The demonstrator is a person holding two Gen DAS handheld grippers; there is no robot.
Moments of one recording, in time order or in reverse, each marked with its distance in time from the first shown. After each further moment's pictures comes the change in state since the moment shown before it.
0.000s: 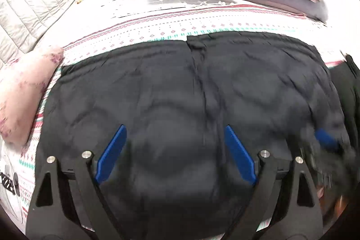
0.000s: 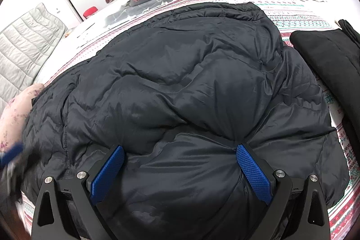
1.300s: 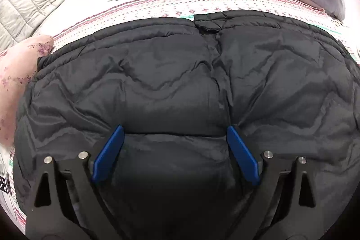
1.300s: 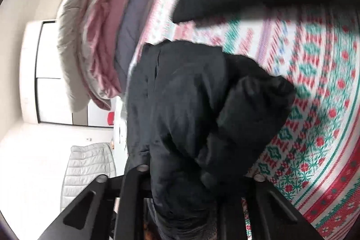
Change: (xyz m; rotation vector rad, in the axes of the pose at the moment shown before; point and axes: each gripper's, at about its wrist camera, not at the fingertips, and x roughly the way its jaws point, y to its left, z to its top) left arm 0.059 -0.005 0.004 -0.022 0.073 0.027; right arm -0.062 -0.136 -0.056 0.810 -0.246 0.391
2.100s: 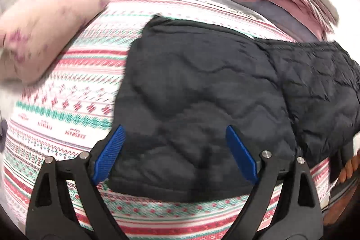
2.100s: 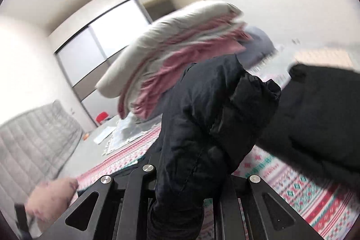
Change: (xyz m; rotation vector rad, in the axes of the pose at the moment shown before) left arm -0.089 0.174 -0.100 -0.251 -0.029 -0.178; right arm -0.070 0.132 -0.058 -0.715 -0.384 -0.030
